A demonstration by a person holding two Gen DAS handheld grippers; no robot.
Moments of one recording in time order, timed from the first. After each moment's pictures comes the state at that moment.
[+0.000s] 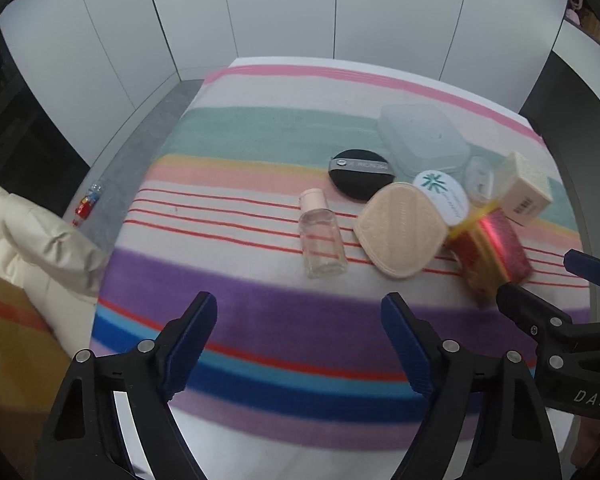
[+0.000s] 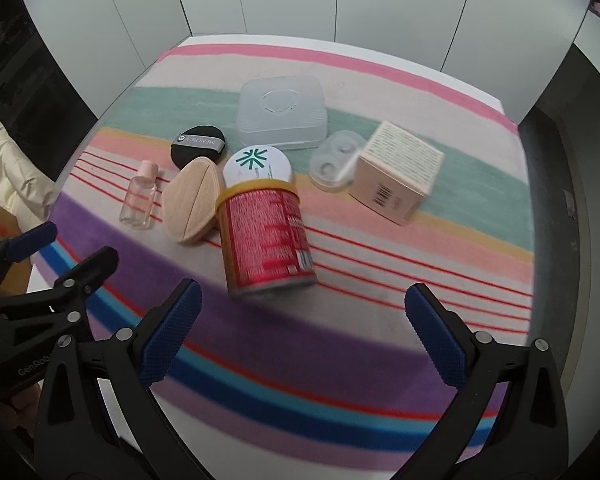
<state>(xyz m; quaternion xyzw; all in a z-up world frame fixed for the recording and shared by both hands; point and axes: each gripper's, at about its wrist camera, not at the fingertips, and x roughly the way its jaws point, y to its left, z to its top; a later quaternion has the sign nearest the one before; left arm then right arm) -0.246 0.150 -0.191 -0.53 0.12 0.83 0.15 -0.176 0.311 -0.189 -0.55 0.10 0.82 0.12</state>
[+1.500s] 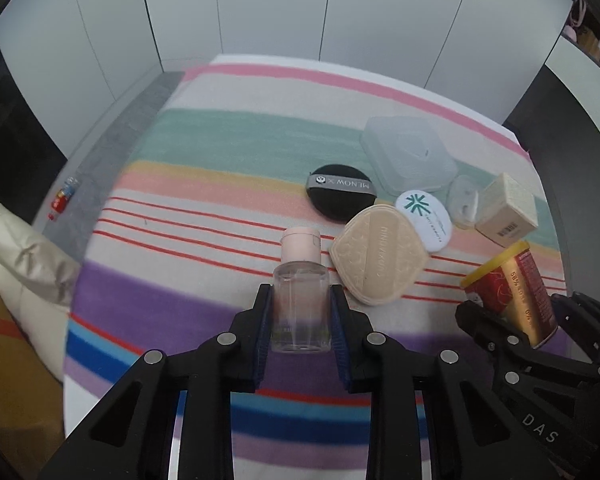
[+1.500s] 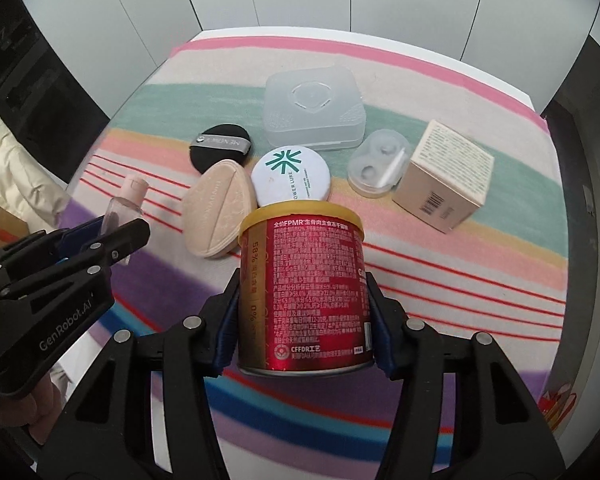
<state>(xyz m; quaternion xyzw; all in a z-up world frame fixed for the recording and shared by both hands) -0.258 0.158 -0.185 -0.53 0.08 0.82 0.18 -0.195 0.293 -0.197 -0.55 0.12 0.82 0.10</state>
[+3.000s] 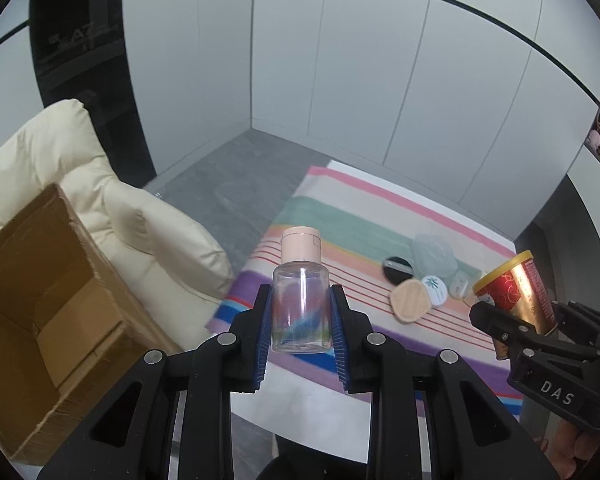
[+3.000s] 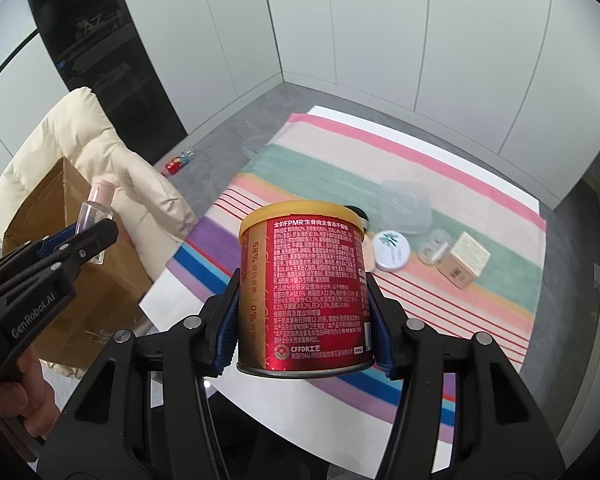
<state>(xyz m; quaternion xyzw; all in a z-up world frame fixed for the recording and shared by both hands) -0.173 0.019 -0.019 -0.43 -0.01 0.90 0.07 -0.165 0.196 -0.032 -0.48 0.07 0.88 0.00</state>
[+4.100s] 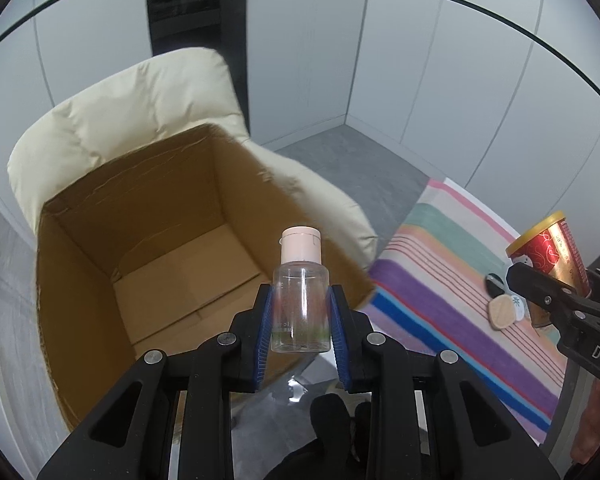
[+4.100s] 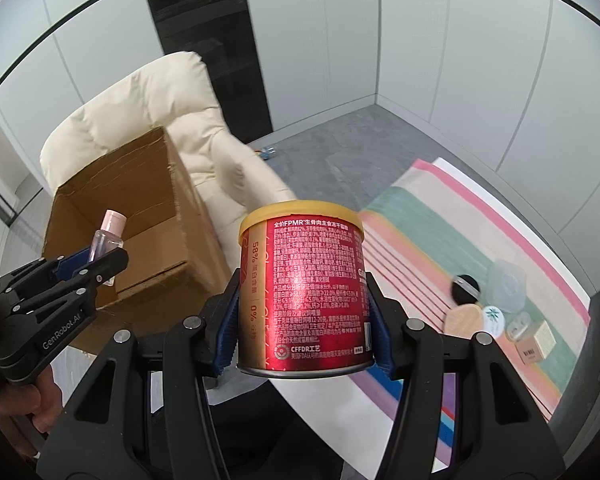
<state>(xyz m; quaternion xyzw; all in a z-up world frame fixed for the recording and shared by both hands) -0.136 -0.148 -0.018 -0.45 -0.07 0.89 -0.06 -0.190 0.044 0.004 -0.46 -0.02 0.88 -0.15</state>
